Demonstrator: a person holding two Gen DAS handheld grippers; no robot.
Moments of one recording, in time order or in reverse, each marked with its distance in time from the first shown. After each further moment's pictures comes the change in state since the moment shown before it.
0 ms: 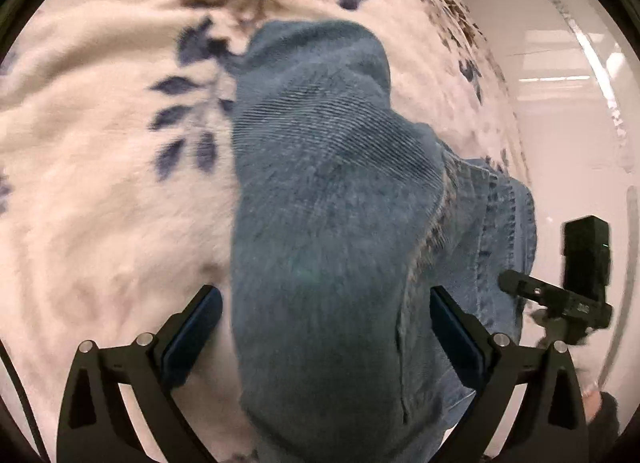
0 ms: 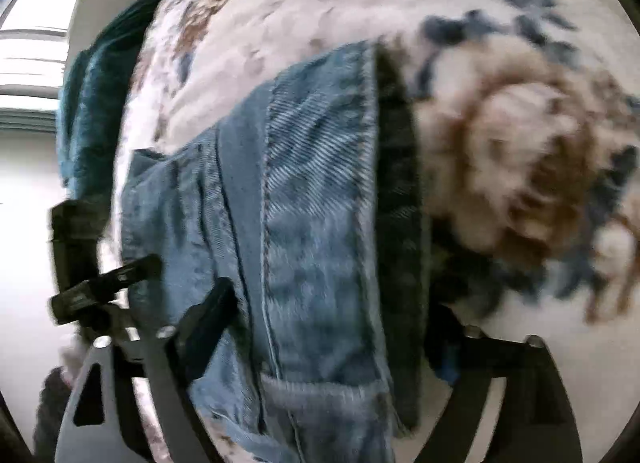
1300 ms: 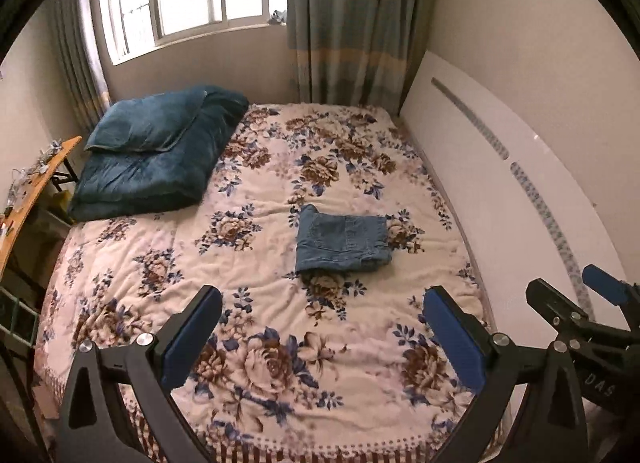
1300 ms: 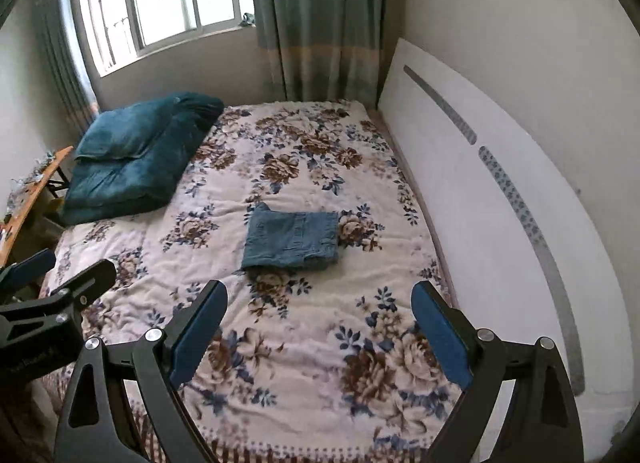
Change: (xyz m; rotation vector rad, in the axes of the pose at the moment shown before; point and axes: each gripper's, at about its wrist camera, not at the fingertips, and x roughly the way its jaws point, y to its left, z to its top) left arm -0.472 -0.292 -0.380 0.160 -0.595 0.435; right arm -0.542 0.394 -0.475 -0.294 -0.611 -0.476
